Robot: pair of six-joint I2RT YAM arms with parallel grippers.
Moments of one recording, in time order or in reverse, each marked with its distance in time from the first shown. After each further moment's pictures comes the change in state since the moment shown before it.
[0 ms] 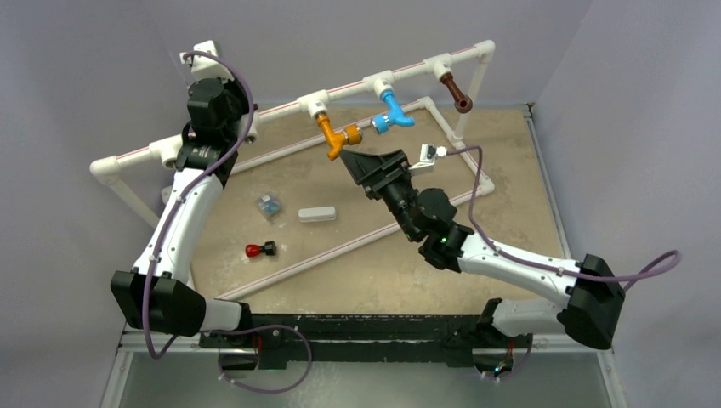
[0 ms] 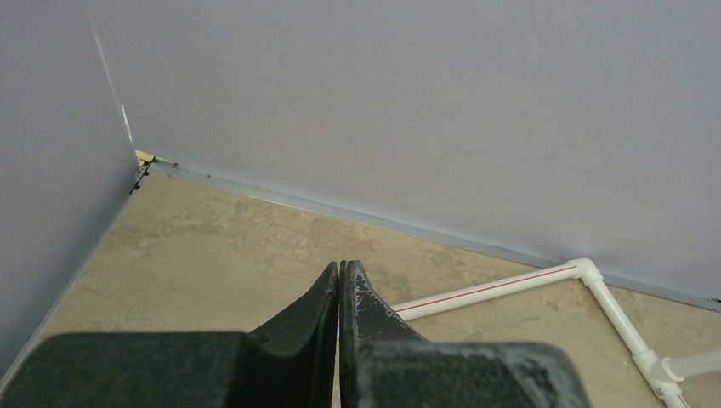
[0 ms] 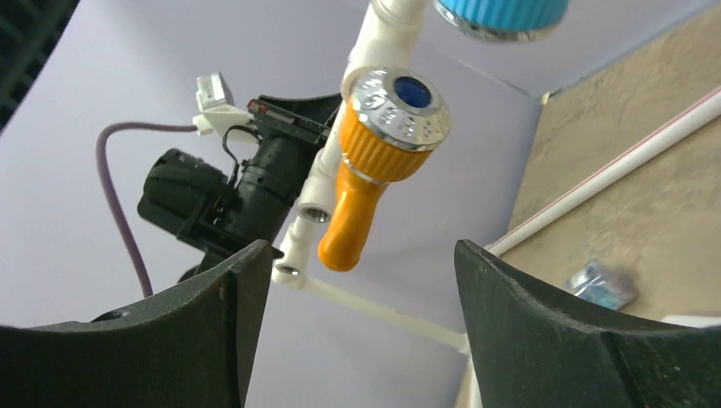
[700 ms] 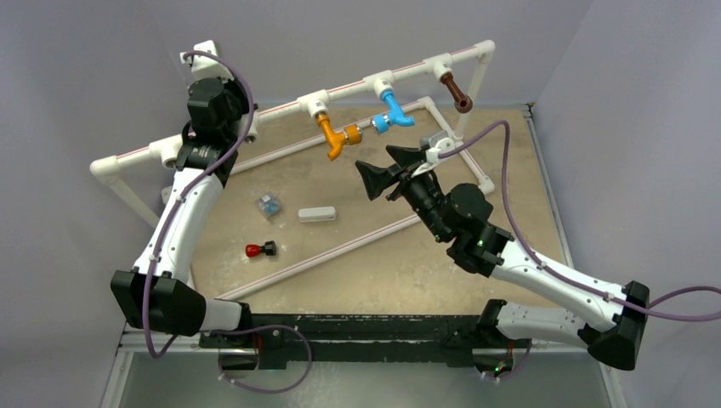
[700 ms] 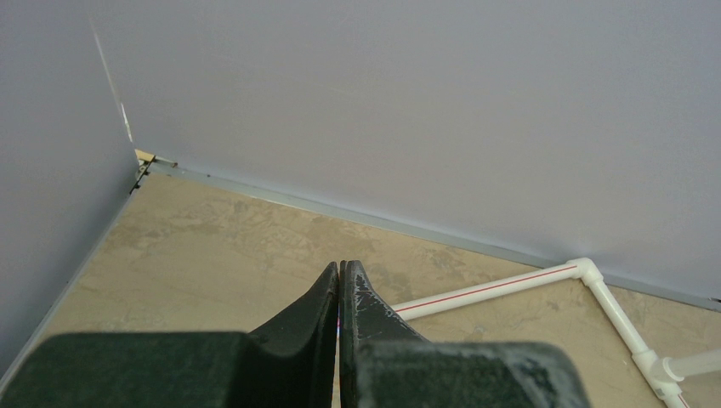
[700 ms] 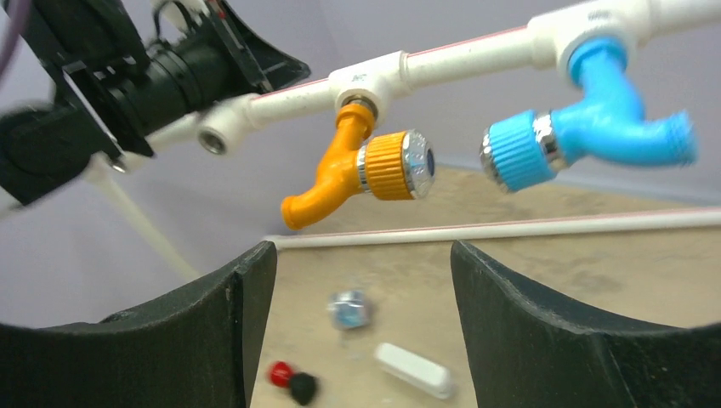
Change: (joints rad) left arm 0.000 0.002 0.003 -0.002 0.000 0.000; right arm -0.002 -0.238 0.048 -0.267 -0.090 -0.940
